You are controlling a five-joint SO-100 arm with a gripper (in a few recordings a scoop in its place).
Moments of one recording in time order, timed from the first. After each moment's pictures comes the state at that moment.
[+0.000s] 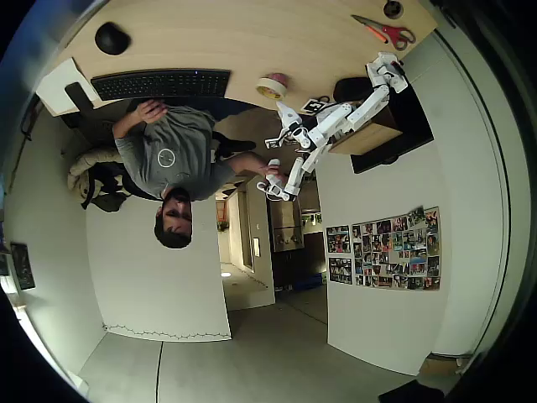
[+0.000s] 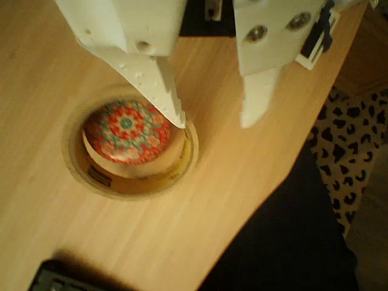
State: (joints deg) arm -49.0 32.3 7.5 90.7 -72.5
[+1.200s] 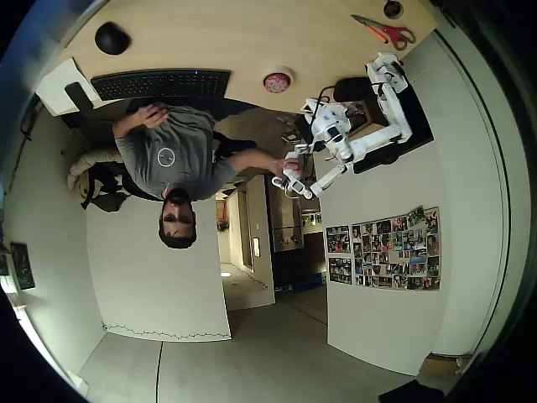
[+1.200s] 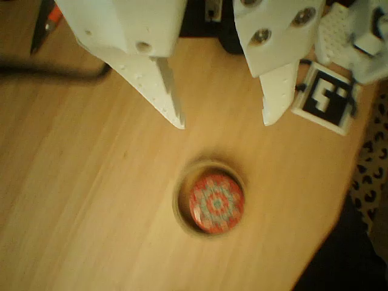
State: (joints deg) arm -37.8 105.3 99.1 72.3 -79.3
